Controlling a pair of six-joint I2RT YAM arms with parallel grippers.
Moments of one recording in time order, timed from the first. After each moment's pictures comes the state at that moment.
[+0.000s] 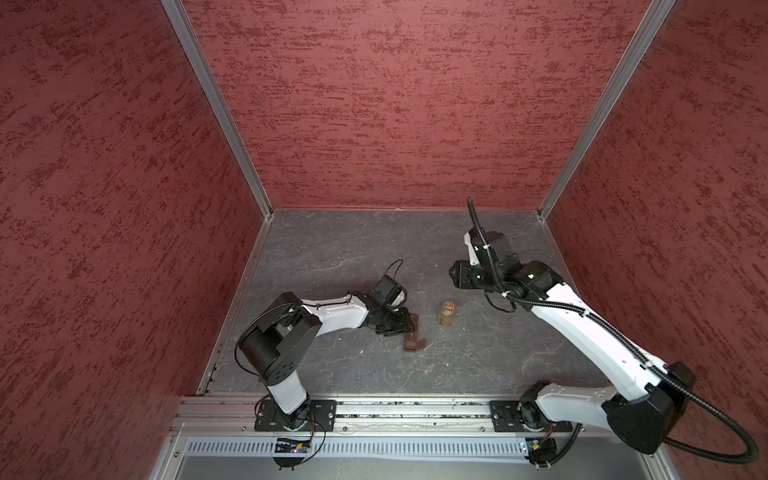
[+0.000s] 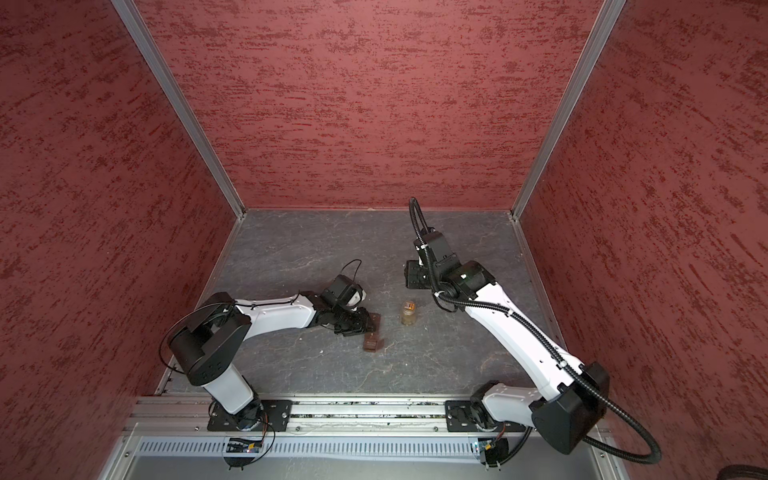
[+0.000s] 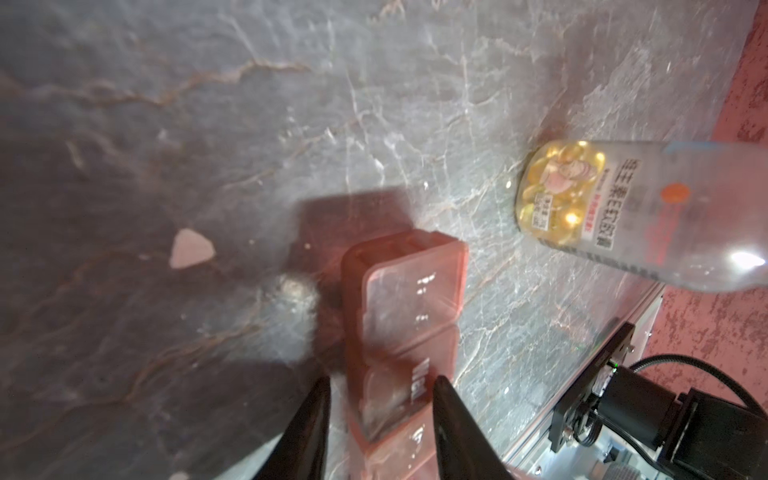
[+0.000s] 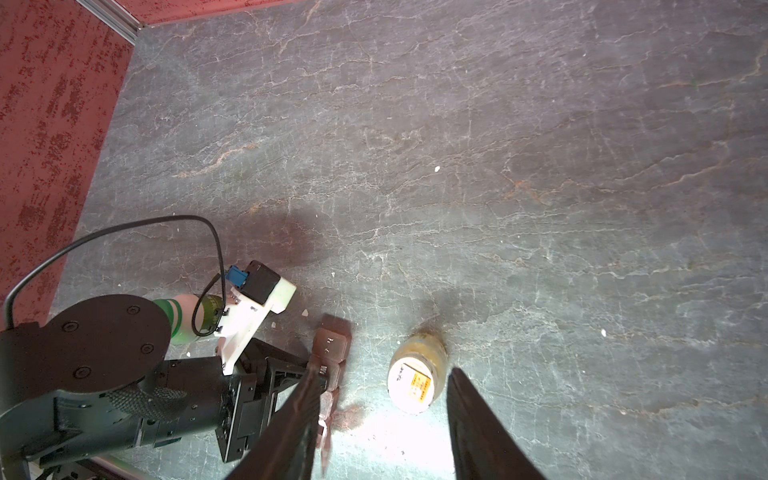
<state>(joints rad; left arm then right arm) -0.74 1.69 0.86 -0.24 0.39 -0.77 0.57 1.26 1.25 -0.81 0.07 0.51</state>
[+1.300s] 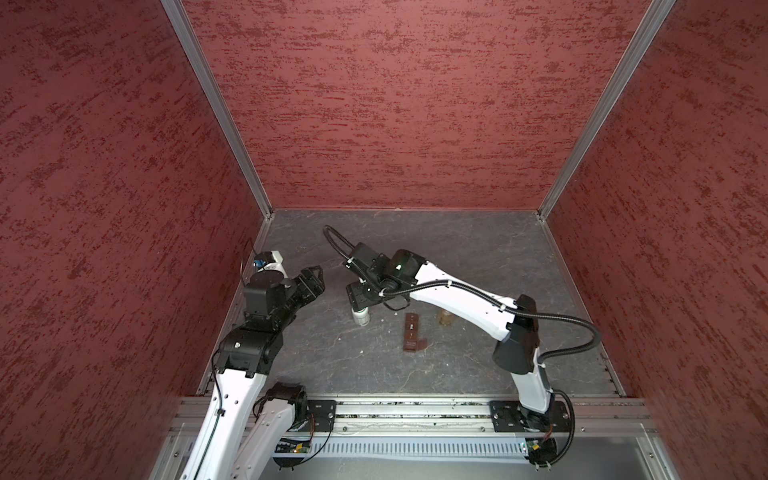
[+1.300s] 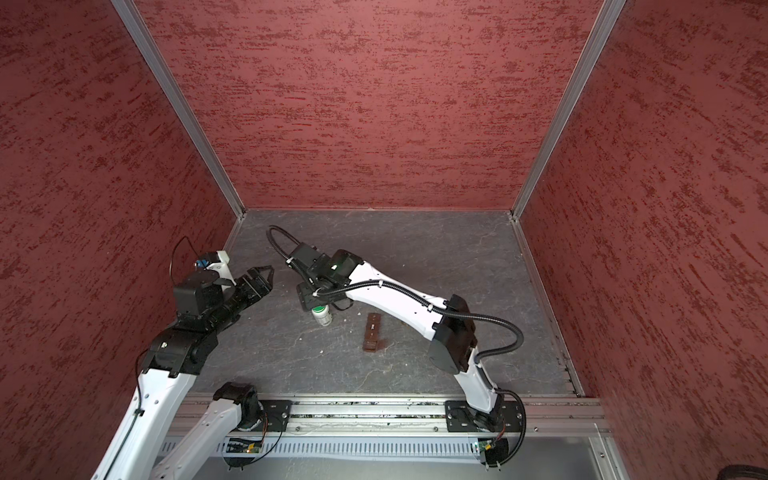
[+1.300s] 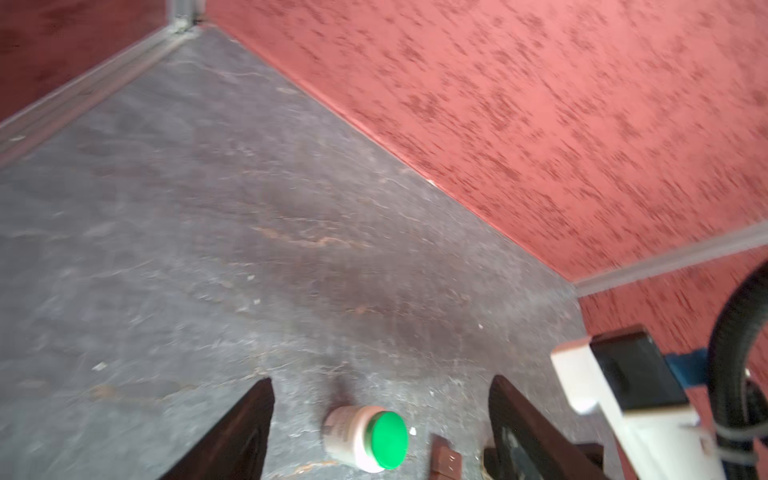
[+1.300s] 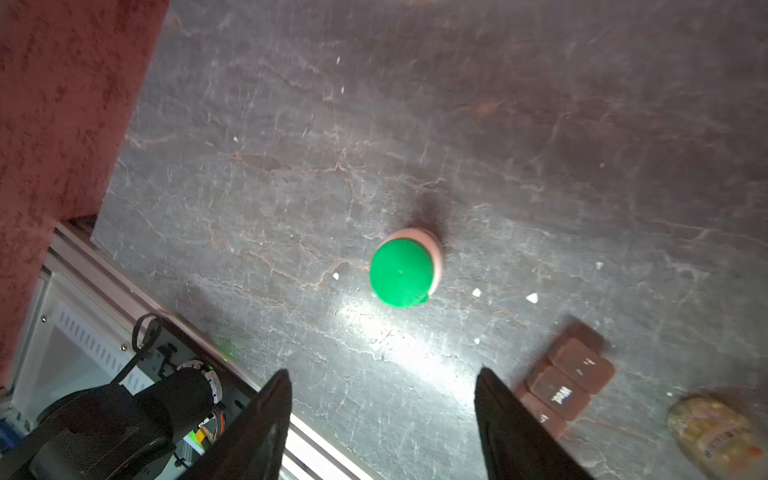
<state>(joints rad) -0.09 0.65 0.83 -0.66 0.02 -0.66 1.06 2.12 2.17 -1.14 0.03 0.62</state>
